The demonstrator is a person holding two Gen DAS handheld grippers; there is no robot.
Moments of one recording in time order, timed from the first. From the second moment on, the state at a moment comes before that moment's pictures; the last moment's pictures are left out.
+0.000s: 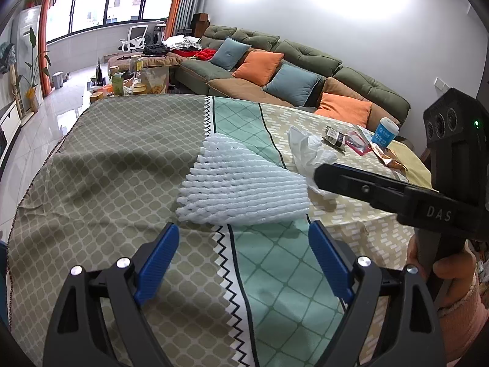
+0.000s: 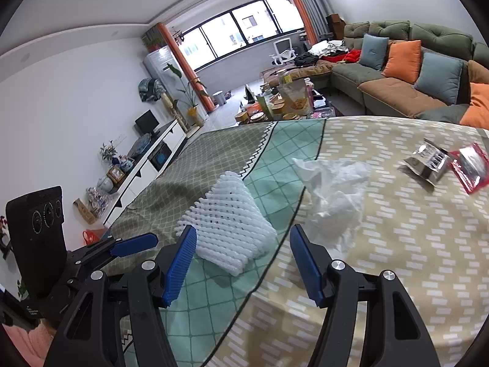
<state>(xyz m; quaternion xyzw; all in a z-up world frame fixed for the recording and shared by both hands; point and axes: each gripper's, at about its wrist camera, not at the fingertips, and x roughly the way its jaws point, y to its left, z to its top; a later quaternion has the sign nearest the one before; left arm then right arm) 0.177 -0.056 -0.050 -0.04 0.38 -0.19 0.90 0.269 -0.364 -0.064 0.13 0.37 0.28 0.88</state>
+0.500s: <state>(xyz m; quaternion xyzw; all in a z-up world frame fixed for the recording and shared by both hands) 0.177 -0.036 -0.051 -0.06 0.38 -0.19 0.90 0.298 -0.329 -0.082 0.08 0.43 0.28 0.86</state>
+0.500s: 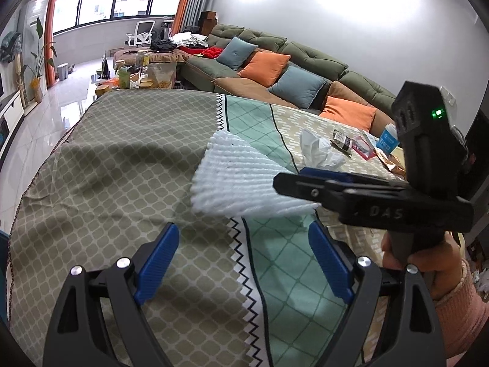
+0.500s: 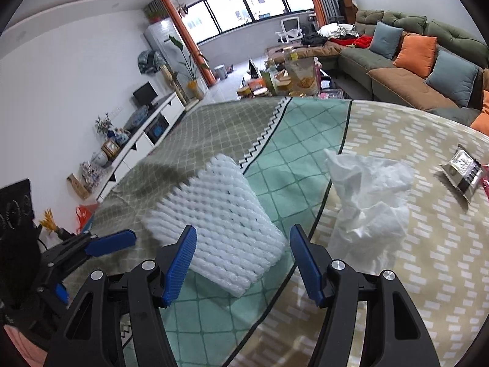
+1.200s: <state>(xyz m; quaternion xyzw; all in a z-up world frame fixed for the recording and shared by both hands) 0.211 -0.018 -0.070 -0.19 0.43 -0.24 0.85 0.283 -0.348 -0.087 0.14 0.44 0.33 0.82</state>
